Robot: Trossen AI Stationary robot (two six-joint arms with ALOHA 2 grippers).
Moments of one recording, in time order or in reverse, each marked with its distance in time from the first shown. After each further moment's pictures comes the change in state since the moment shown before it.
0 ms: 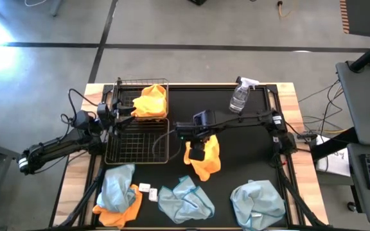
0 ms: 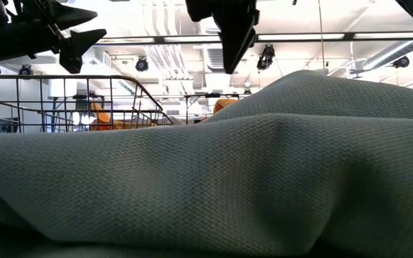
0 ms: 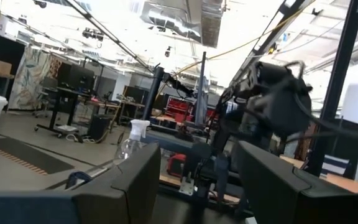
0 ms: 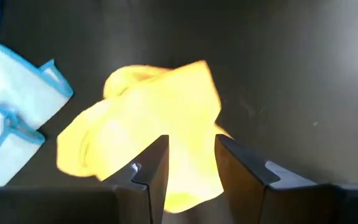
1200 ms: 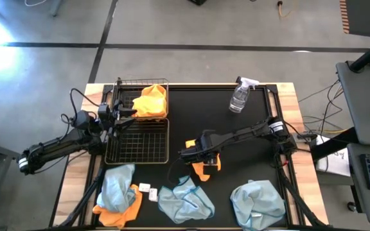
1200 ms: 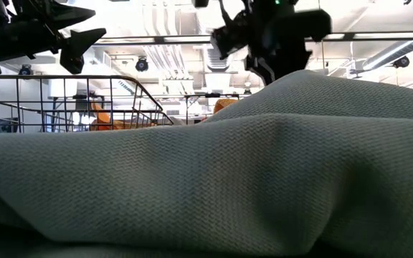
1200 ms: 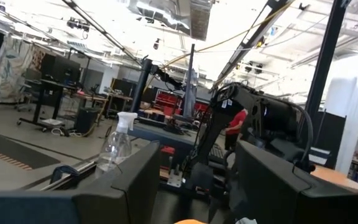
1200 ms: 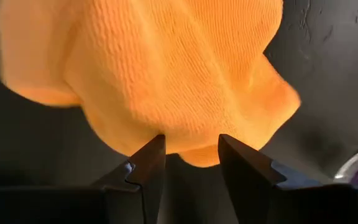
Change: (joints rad) left arm 0.000 0.000 0.000 -0.013 0.060 -0.013; right arm 0.124 0.001 -0.288 -0.018 0.050 -0.019
